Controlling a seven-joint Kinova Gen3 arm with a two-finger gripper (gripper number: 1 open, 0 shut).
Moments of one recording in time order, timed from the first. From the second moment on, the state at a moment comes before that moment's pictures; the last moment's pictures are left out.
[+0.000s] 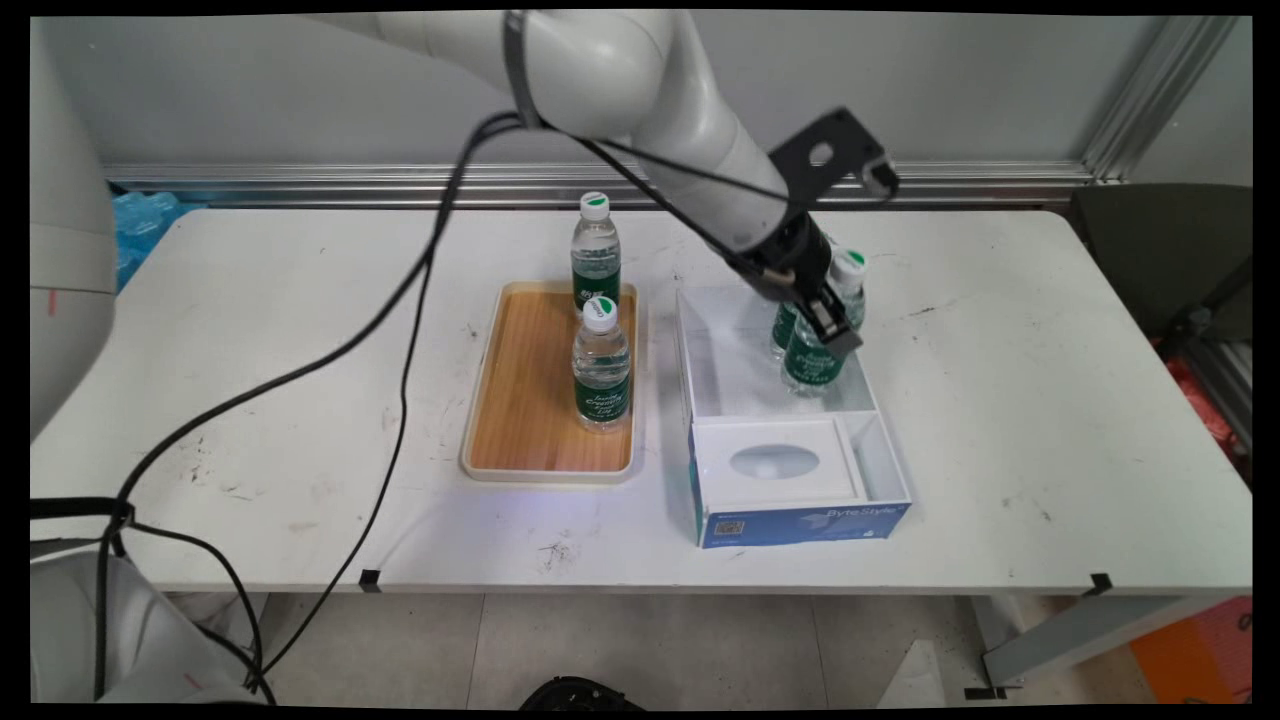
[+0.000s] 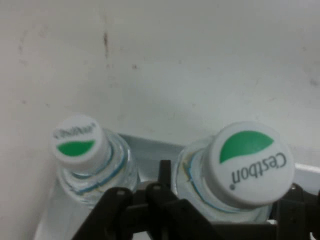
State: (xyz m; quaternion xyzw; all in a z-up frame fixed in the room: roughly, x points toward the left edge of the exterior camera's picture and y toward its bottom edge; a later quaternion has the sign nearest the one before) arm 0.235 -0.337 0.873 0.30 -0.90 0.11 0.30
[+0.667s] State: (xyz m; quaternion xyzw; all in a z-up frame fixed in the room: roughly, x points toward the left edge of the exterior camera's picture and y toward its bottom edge) arm 0.284 -0.300 0.990 0.32 -0.88 0.12 0.34
